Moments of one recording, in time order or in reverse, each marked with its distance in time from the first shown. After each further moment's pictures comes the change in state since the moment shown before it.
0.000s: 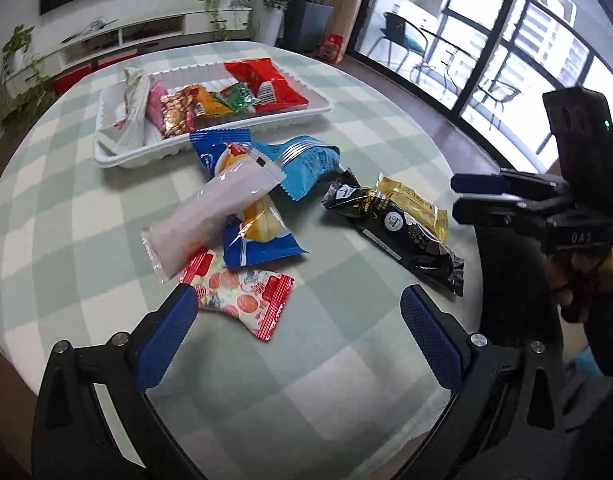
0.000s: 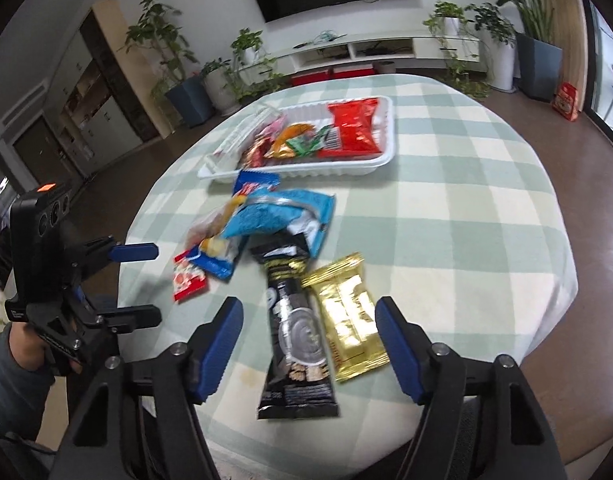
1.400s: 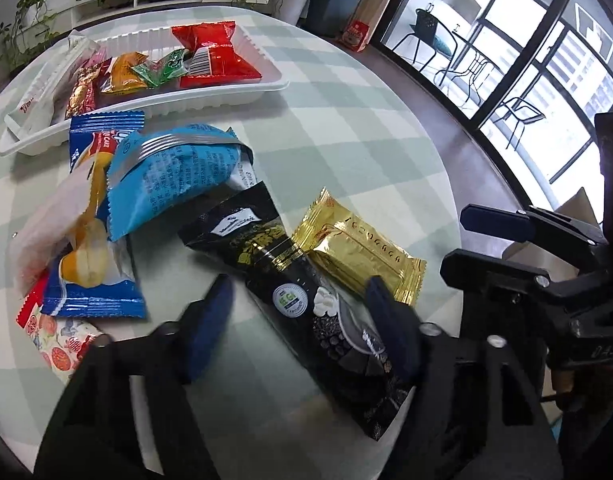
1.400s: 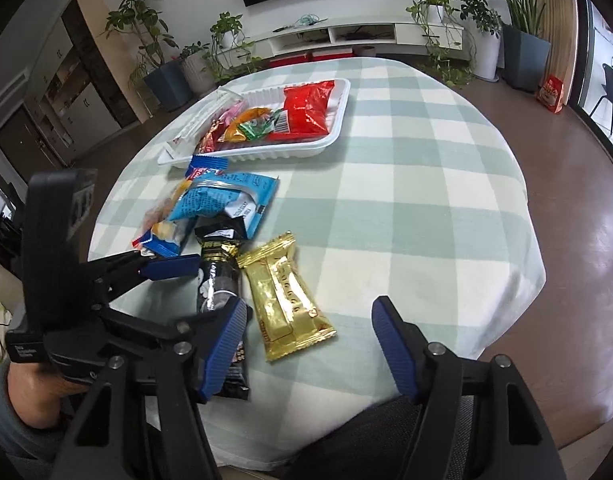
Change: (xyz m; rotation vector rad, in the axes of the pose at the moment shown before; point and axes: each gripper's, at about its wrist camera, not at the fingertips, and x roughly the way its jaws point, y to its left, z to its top) left arm 0.096 -0.080 0.045 -0.116 0.090 0.002; right arm -0.008 -0.043 -0.002 0.015 0.067 -0.087
